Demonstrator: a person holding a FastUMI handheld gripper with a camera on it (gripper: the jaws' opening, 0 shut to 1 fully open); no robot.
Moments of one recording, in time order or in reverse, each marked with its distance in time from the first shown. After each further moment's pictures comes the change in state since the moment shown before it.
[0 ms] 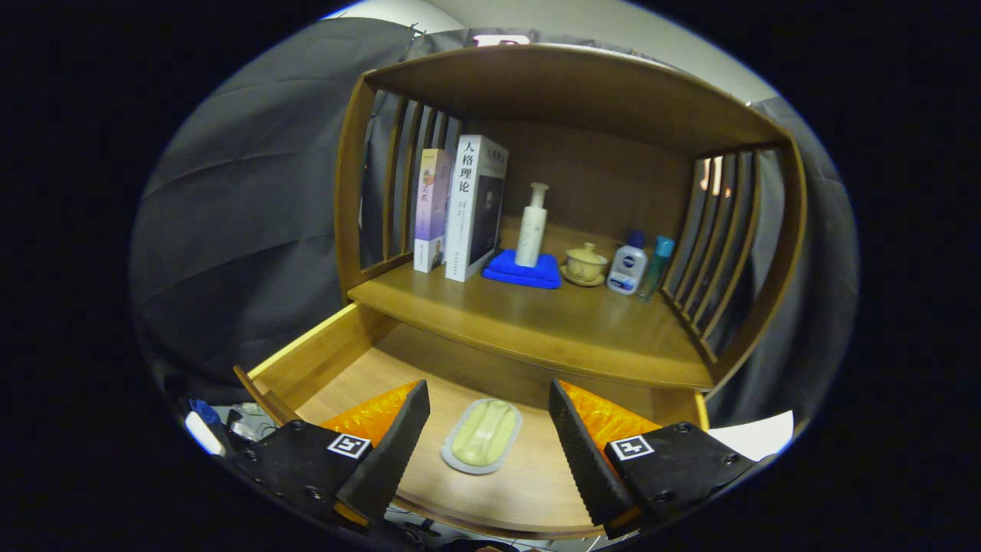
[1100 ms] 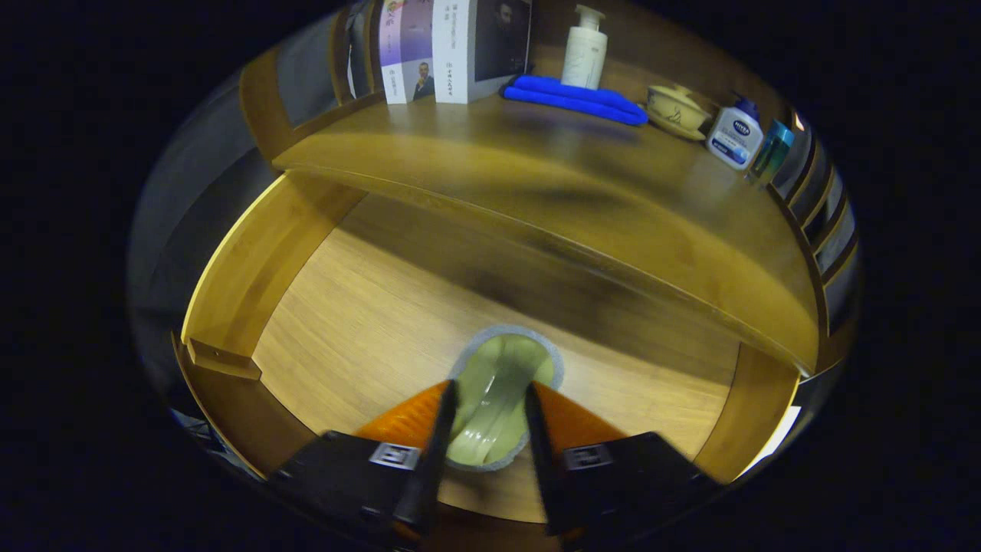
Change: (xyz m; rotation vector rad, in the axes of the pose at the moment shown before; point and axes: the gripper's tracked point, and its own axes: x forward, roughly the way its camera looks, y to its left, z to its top) arm 0.106 0.005 -0.109 0.033 0.634 0.146
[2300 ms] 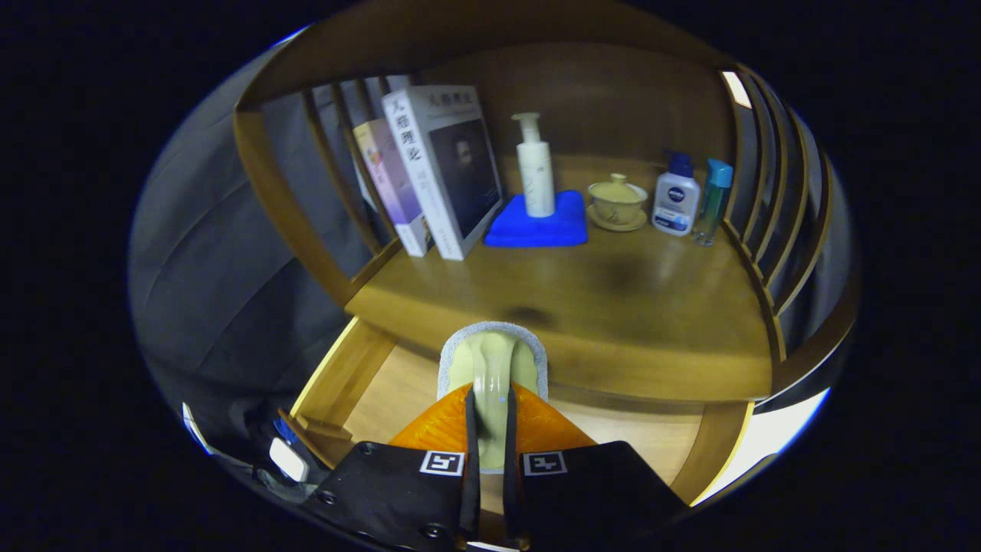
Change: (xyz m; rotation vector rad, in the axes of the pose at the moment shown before) arm -0.130 -0.031 0.091 0.162 -0.353 0.124
